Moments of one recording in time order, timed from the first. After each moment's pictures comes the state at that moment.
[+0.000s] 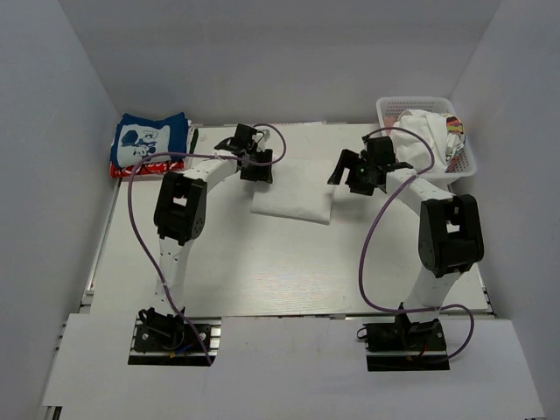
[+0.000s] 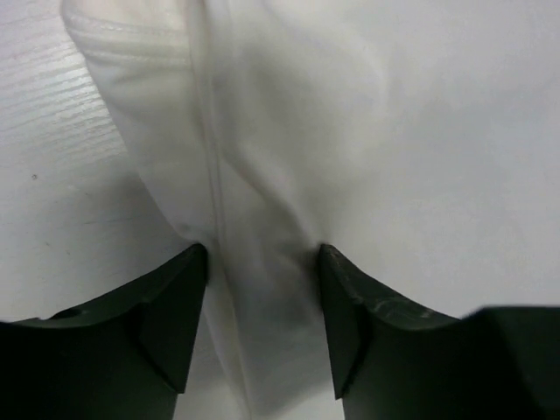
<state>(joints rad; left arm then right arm) -0.37 2.31 1.84 -0.47 0.19 -0.19 0.22 1.80 1.25 -0.26 -0.26 0.46</state>
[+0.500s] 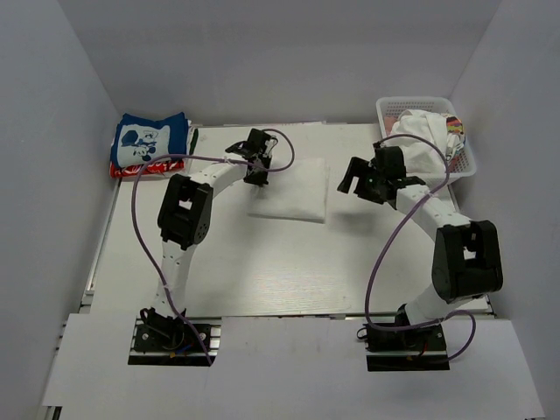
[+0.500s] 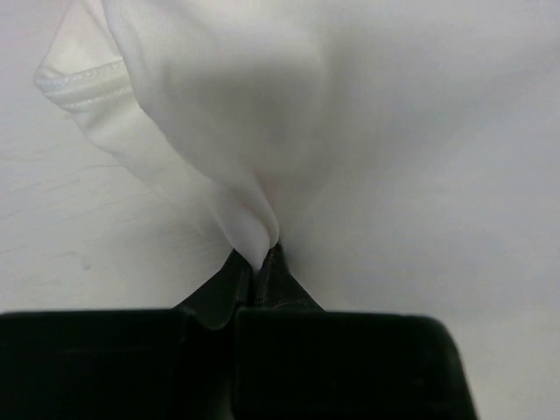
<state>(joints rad) -0.45 2.27 1.81 -0.52 -0.05 -0.17 0.22 1.61 1.06 -0.24 -0.17 0.45</state>
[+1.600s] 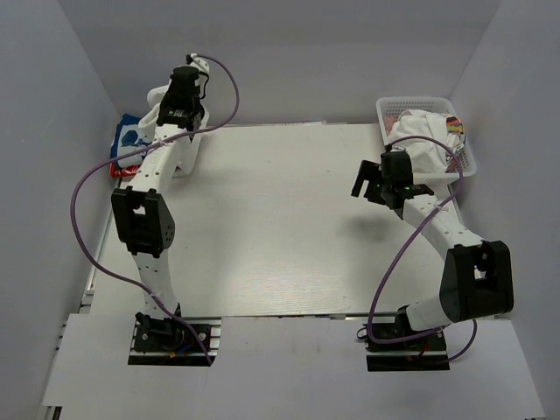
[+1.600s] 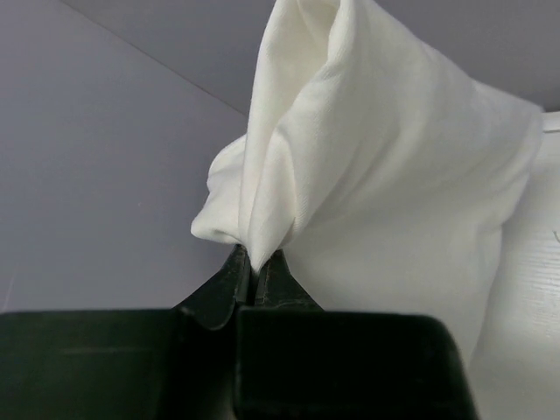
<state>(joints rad) -0.17 2.03 2.00 -0.30 -0.64 0.53 0.22 1.44 0.97 -0.28 0.07 0.38</state>
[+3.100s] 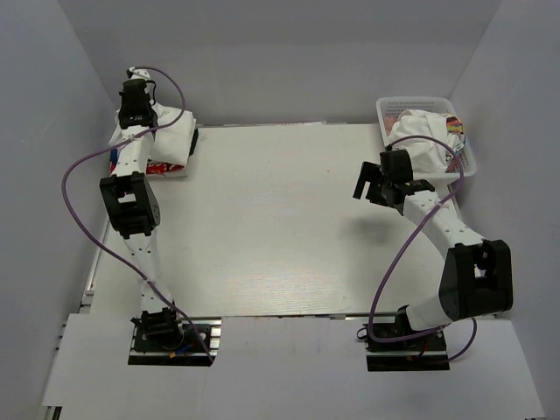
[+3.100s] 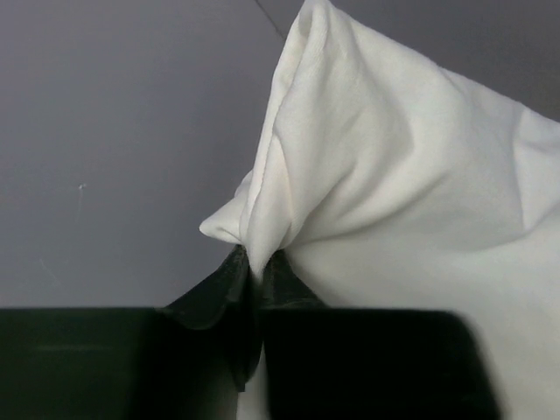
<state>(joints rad) 0.14 2.33 2.19 -0.20 -0.50 0.36 0.22 1.45 1.02 -0.40 0.10 0.38</state>
